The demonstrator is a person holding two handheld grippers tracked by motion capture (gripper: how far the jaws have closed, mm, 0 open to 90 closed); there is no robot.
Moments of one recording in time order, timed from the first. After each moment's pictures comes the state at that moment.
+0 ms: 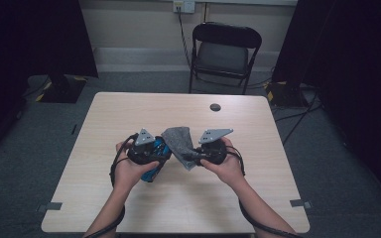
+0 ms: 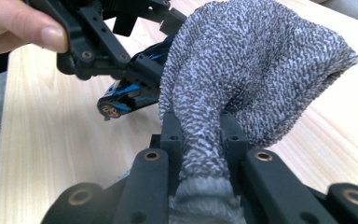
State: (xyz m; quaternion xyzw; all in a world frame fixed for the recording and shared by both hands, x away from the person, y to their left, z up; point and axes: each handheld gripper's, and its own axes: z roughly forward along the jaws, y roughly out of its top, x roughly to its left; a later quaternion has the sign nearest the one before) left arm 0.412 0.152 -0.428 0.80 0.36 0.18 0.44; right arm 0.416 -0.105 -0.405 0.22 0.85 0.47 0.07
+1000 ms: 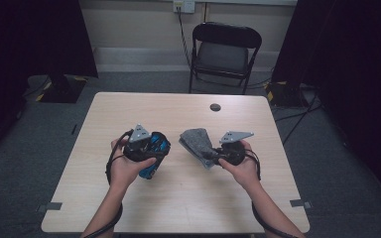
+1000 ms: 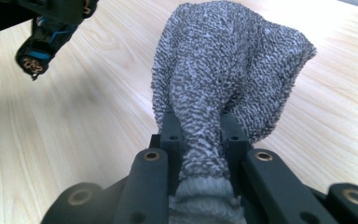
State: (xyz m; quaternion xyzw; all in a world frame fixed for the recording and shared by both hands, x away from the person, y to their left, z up) left arm 0.408 0.156 -0.407 0.79 0.36 0.18 0.46; right arm 0.423 -0.158 -0.425 0.30 0.83 0.45 0.10
